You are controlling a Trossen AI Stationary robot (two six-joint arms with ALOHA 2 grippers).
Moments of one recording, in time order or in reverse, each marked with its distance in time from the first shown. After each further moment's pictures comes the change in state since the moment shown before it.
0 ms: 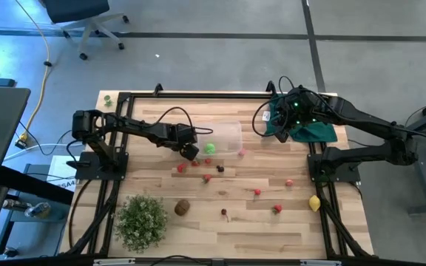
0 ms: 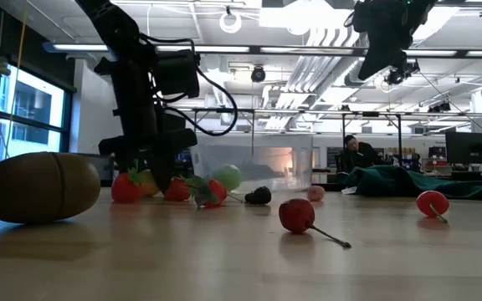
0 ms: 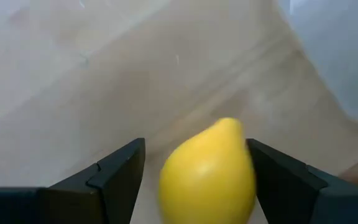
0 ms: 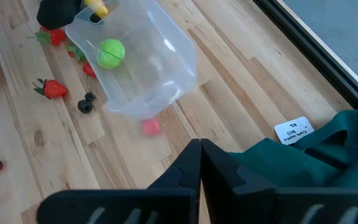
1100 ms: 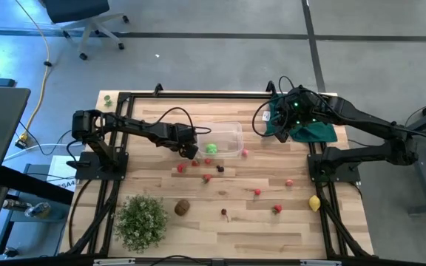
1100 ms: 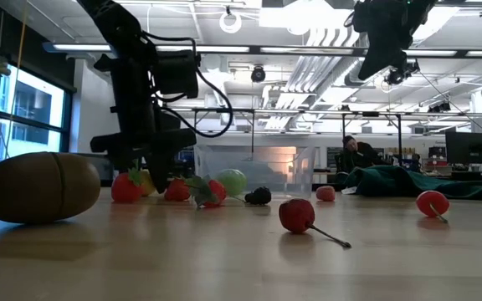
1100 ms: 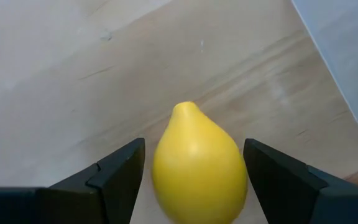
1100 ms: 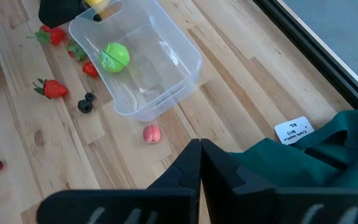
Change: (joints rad) left arm -0.001 -0.003 0.013 -0.072 0.000 -0.133; right arm 0.000 0.000 0.000 0.000 0.000 0.000
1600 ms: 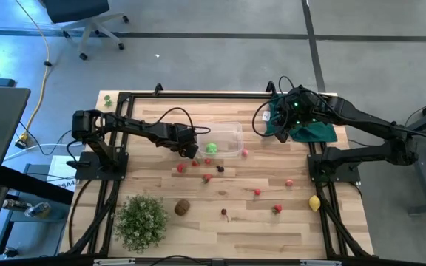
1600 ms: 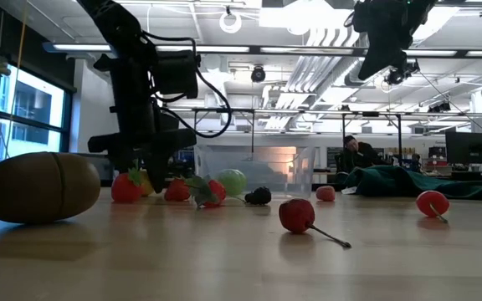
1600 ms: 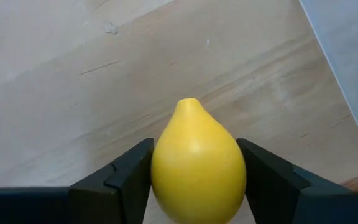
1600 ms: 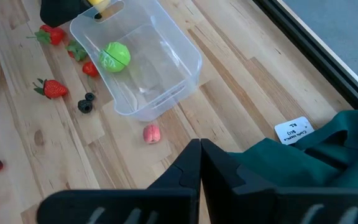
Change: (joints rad) left arm 0.000 0.000 0.000 -0.005 0.000 -0.044; right arm 0.000 0.000 0.000 0.000 0.000 0.000
